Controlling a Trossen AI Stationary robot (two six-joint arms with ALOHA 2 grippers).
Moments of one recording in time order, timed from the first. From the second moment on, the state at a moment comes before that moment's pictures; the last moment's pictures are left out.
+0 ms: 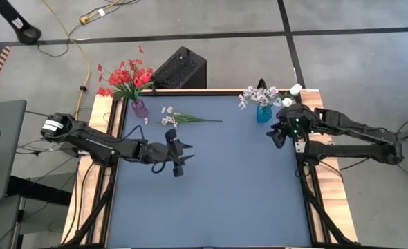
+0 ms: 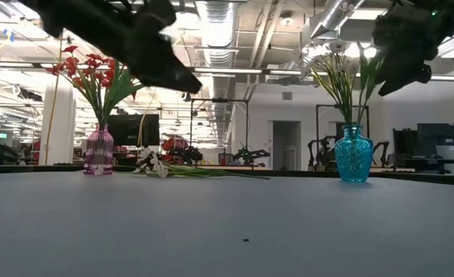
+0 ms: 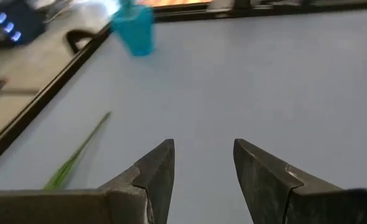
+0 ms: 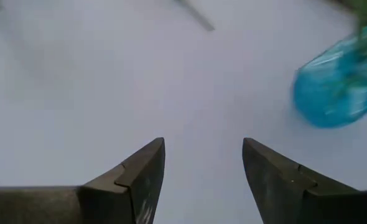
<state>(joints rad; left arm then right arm) -0.16 1.35 0.65 0.25 -0.43 -0.04 -0.32 0.69 0.77 -0.91 0.04 0.41</state>
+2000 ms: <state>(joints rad) 0.47 1.93 1.28 -0.61 0.09 0.34 0.53 0.88 0.76 -0.76 0.41 0.66</state>
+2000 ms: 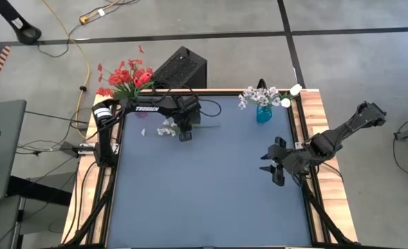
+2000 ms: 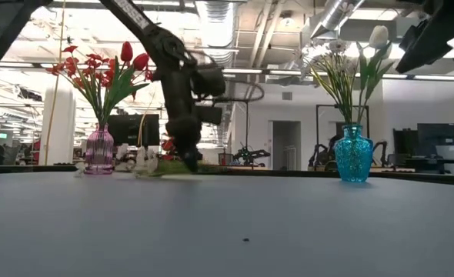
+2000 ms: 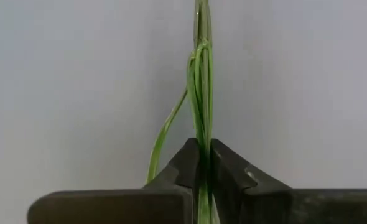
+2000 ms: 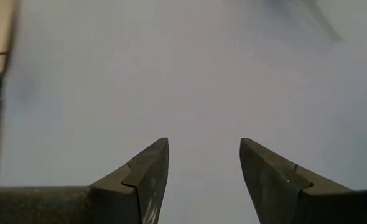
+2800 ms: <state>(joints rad) -0.18 1.67 1.29 -0.83 -0.17 0.24 0.55 1.22 0.76 -0.01 0.34 0.37</state>
